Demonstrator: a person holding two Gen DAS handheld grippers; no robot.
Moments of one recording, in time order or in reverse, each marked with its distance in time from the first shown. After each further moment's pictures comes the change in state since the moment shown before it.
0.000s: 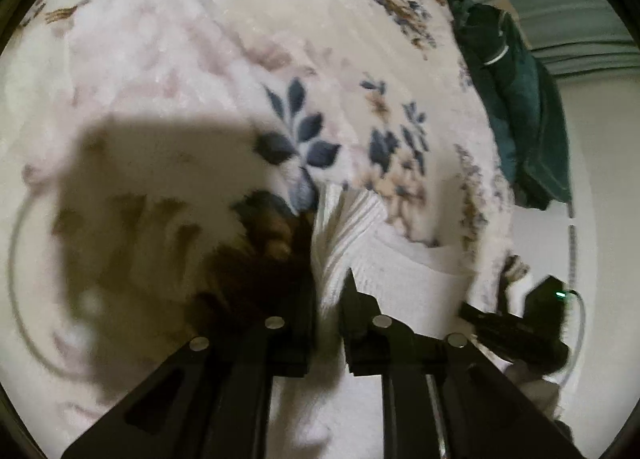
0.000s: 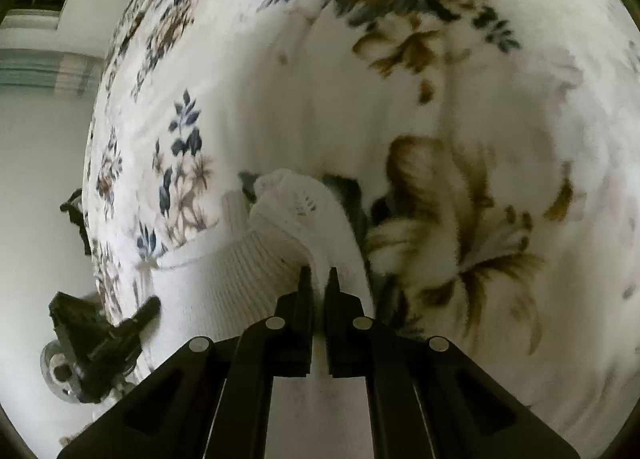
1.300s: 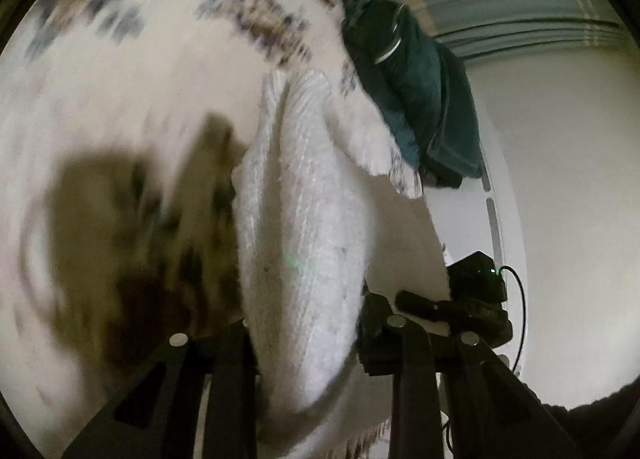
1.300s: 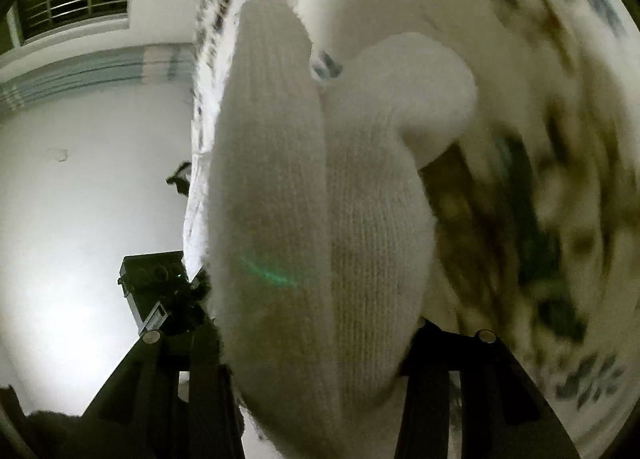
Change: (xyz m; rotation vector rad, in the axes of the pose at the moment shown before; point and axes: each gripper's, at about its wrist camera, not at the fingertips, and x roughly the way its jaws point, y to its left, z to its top) left arm -0.031 -0.088 0.064 0.183 0.000 -0.270; right arm -0.002 0.108 0.019 -0.052 0.067 0.369
